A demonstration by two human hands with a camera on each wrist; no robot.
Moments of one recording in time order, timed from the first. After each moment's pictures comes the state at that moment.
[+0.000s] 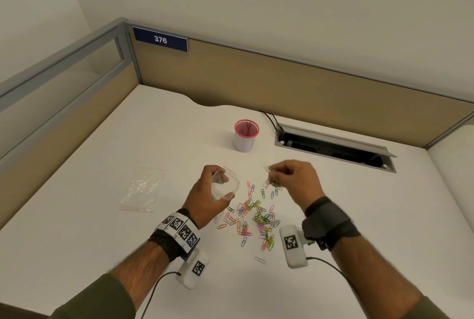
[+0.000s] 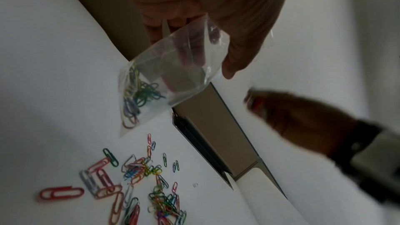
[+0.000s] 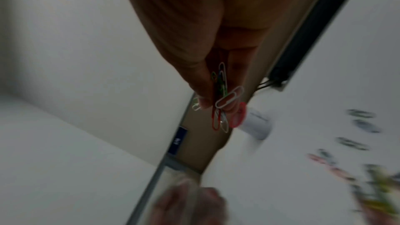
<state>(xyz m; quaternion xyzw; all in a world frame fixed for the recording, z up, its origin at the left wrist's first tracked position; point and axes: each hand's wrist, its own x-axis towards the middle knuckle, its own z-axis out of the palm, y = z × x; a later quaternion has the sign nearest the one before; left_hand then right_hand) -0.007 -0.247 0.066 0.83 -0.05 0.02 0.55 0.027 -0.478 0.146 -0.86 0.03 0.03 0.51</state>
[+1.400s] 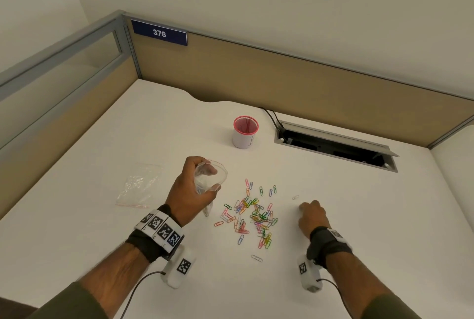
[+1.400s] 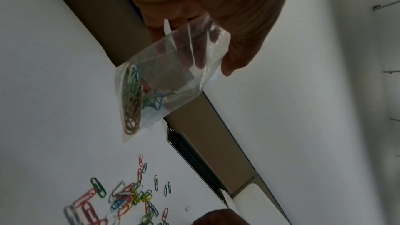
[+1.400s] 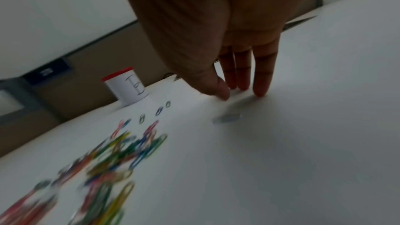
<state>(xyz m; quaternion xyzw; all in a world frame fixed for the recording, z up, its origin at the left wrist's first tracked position) -0.012 -0.229 0.080 0.82 -0.03 0.07 0.57 0.019 -0.565 0.017 -0.96 0.12 0.21 0.10</state>
